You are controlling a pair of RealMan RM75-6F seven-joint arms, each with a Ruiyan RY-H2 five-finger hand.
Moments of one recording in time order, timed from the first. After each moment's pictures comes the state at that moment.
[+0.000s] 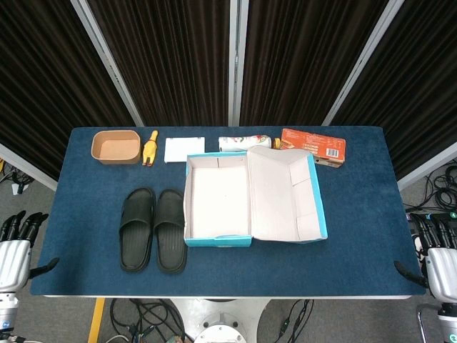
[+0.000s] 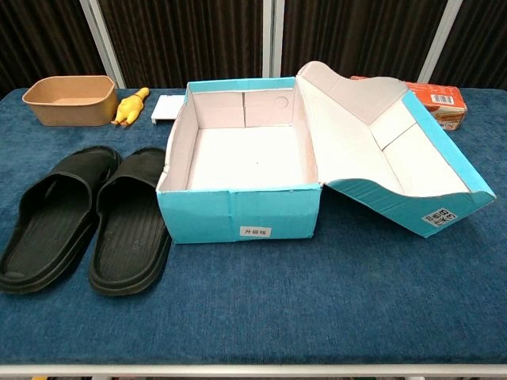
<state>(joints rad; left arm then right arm) -0.03 -1.15 -0.02 -1.67 1.47 1.55 0.15 0.00 -1.05 0.04 -1.66 -1.54 1.56 0.03</state>
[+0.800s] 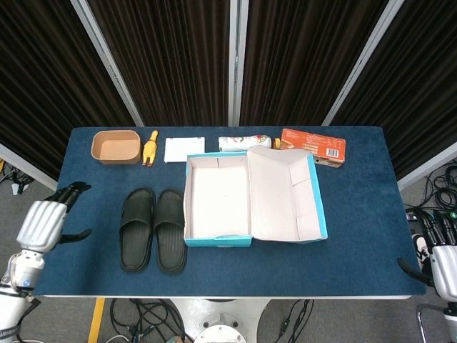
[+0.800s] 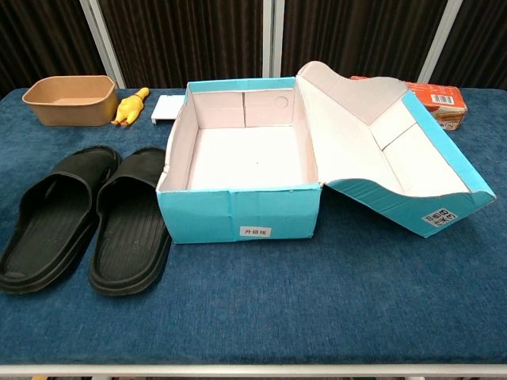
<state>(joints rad) -0.28 -1.01 -0.15 -1.83 1.45 1.25 0.07 0.00 -1.01 0.05 -1.66 -1.58 1.60 0.05</state>
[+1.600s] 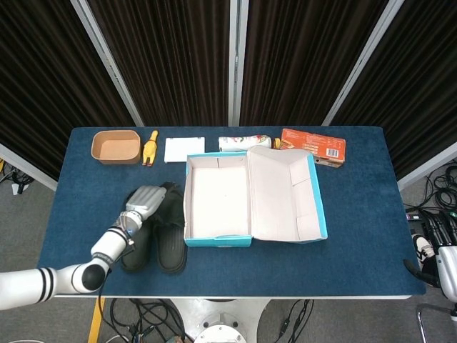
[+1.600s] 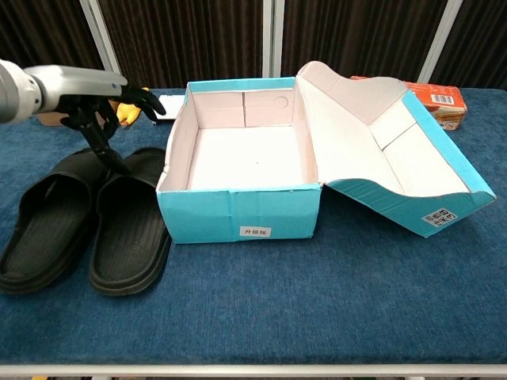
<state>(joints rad) -0.89 -1.36 -0.17 -1.67 0.61 0.77 0.44 0.00 -0.98 0.05 -1.65 -1.57 1.58 0.08</state>
